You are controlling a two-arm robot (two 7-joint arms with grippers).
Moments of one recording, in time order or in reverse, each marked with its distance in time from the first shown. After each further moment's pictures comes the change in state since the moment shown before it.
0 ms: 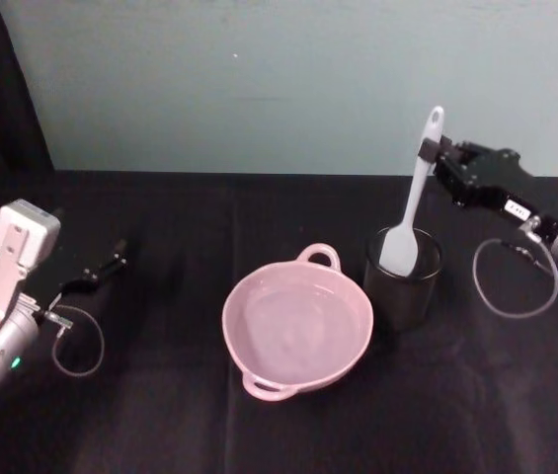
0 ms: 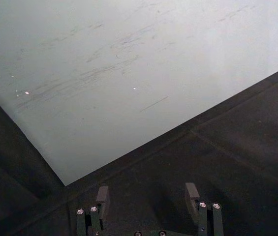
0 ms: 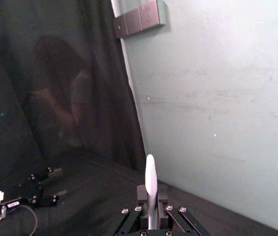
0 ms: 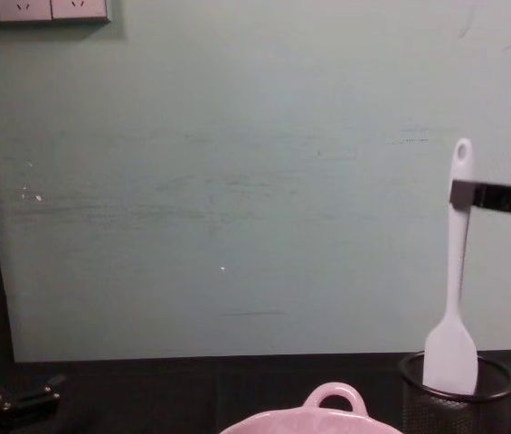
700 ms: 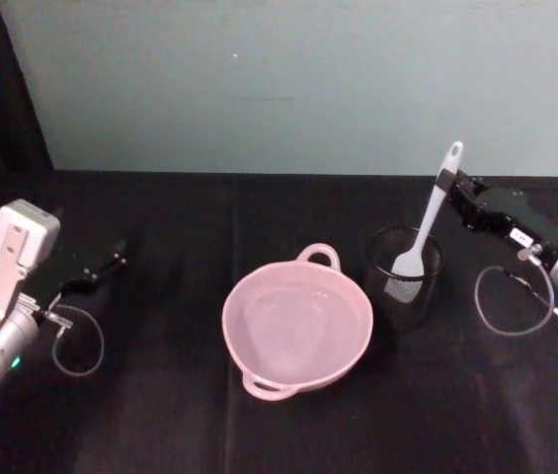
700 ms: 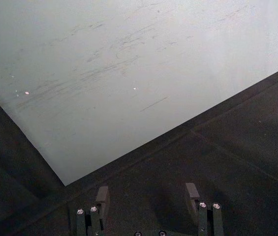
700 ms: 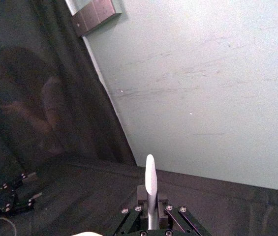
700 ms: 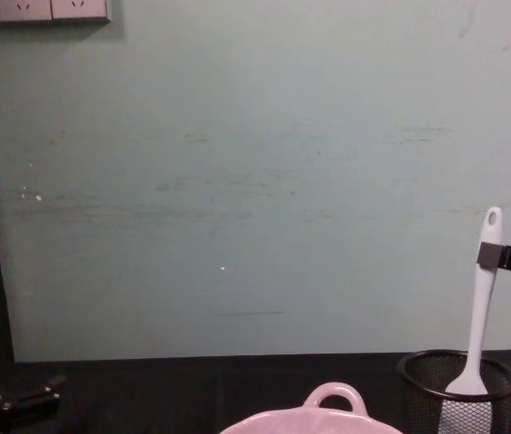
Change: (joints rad) left arm 0.000 0.000 0.000 0.000 0.000 0.000 0.000; right arm -0.016 -0.053 0.006 0.157 0.077 -0.030 -0.017
